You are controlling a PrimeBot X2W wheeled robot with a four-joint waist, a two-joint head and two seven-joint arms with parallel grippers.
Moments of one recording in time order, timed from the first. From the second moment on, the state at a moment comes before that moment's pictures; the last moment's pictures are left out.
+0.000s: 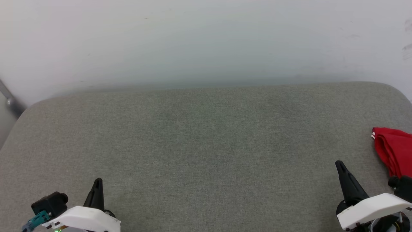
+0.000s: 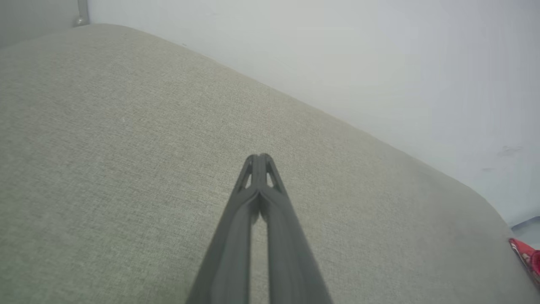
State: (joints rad) left arm 0.02 0.35 -0.22 0.15 -0.87 0.17 -0.15; right arm 0.02 -0.11 -0.04 0.10 0.64 0.13 0.07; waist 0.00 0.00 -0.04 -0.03
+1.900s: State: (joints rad) left arm -0.06 0.16 0.00 0.21 -1.36 -0.03 0.02; right arm -0.06 -0.07 -0.09 0.19 1.28 0.13 0.10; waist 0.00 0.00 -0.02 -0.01
